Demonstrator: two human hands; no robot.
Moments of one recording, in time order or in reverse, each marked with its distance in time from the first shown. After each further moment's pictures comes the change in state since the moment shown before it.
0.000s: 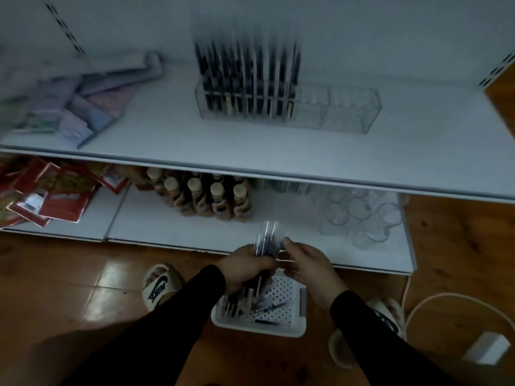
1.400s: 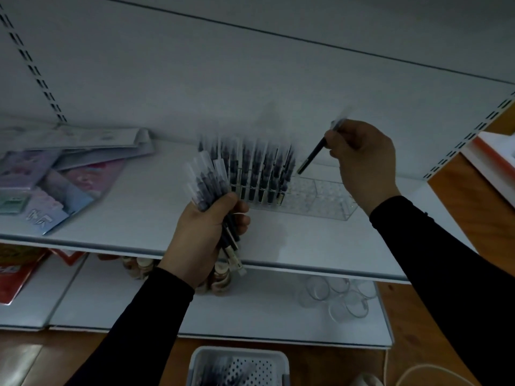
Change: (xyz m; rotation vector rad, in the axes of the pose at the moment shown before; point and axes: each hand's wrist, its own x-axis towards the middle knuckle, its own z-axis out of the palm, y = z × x) left_hand -0.038 0.182 -0.061 -0.551 0.340 0.670; right_hand 0.024 -0.299 -0.020 -0.445 0.634 -0.953
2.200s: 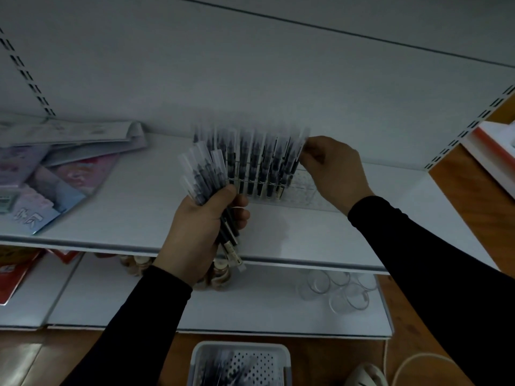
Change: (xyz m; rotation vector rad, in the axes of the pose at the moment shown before) left_hand 0.000 0.003 0.002 0.007 -0.020 -0.001; right_hand -0.009 0.024 0.026 -0.298 -0.245 -0.090
